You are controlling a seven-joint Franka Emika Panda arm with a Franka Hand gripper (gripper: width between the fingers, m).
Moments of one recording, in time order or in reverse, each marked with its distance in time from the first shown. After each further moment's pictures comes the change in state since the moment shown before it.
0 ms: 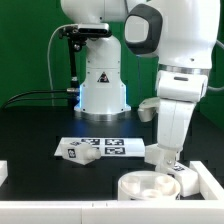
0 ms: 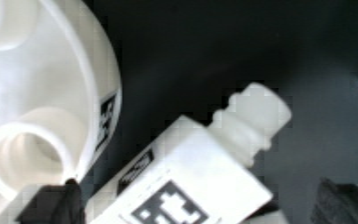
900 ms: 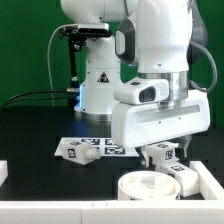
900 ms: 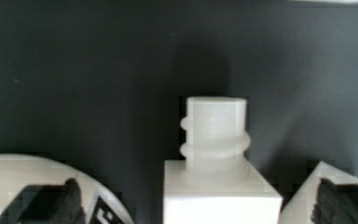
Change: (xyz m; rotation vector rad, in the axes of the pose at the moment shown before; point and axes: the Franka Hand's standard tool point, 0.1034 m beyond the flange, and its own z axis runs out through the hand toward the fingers) arm -0.016 -0.007 0.012 0.067 0.117 0.707
